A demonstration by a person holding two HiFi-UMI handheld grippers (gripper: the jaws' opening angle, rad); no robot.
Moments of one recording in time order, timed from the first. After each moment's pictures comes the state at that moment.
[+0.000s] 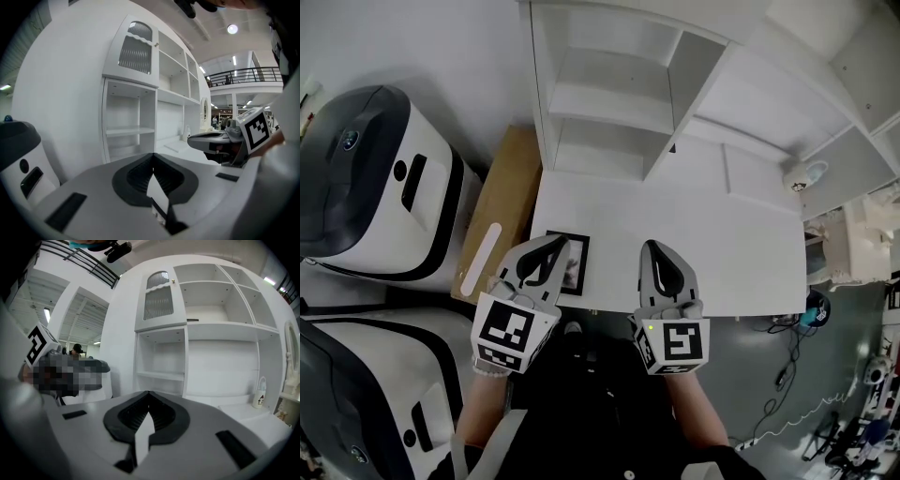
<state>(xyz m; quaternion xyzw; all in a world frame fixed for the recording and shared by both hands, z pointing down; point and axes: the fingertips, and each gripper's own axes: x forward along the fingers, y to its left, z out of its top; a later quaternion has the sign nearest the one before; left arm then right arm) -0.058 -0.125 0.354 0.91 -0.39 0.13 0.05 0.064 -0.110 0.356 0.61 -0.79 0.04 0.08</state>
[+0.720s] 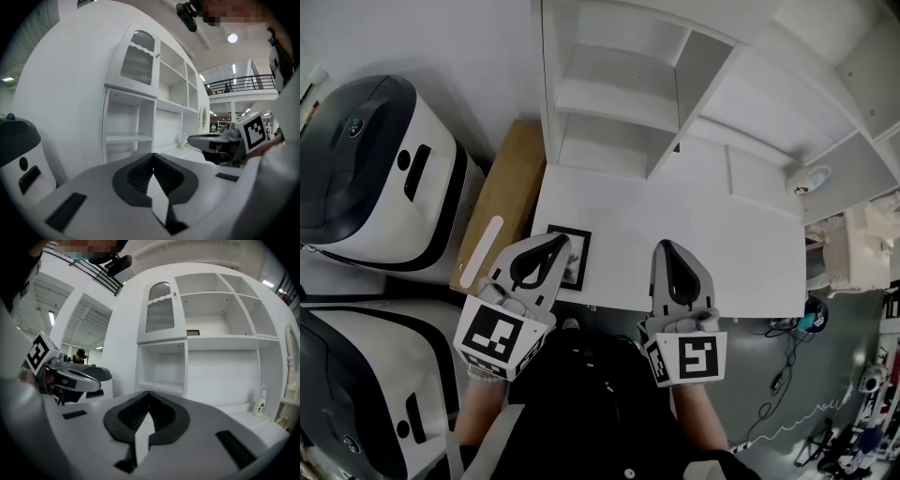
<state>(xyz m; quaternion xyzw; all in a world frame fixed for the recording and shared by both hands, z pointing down) -0.063 -0.109 0.321 0.92 -0.38 0.09 0.06 0.067 -0.094 0.313 0.60 -0.79 0.01 0.06</state>
